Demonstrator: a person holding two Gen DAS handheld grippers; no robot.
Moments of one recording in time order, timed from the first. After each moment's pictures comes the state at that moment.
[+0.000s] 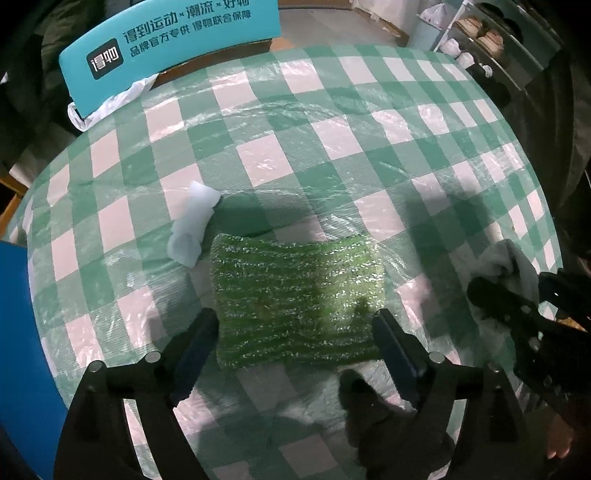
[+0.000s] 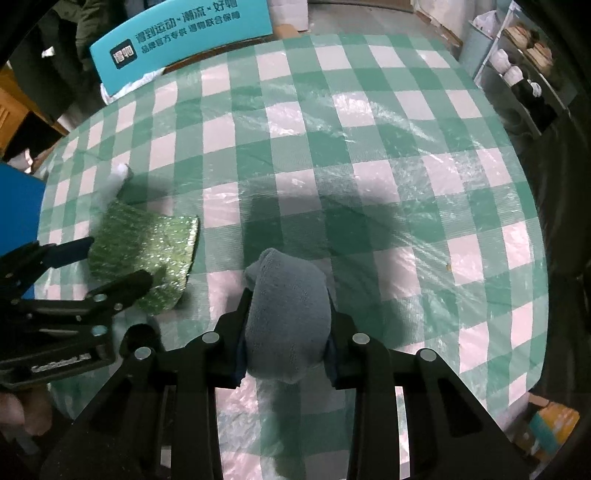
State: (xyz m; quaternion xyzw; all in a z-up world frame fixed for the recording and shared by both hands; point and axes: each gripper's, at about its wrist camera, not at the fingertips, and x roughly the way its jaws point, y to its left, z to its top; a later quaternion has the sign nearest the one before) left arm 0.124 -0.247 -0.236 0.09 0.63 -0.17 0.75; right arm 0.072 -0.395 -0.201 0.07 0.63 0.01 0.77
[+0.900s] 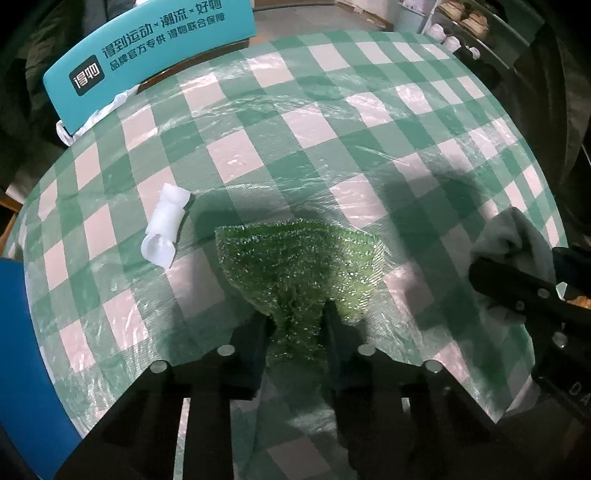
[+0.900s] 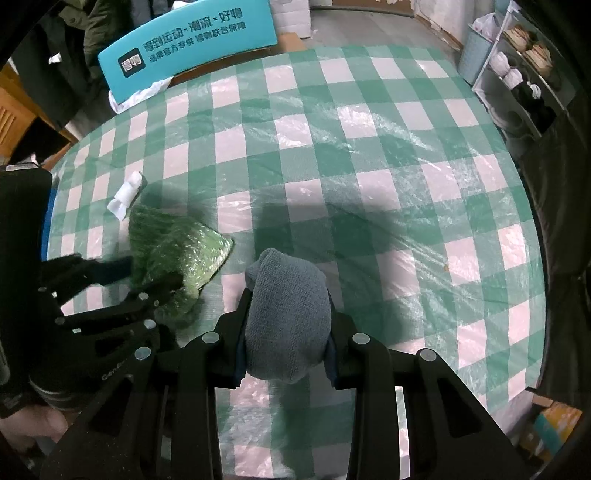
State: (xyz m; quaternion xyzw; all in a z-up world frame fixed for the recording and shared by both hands) left arm 0.103 -0.263 -0.235 0.13 0.62 -0.19 0.75; right arm 0.068 -0.393 -0.191 0.08 0.62 0.02 0.78
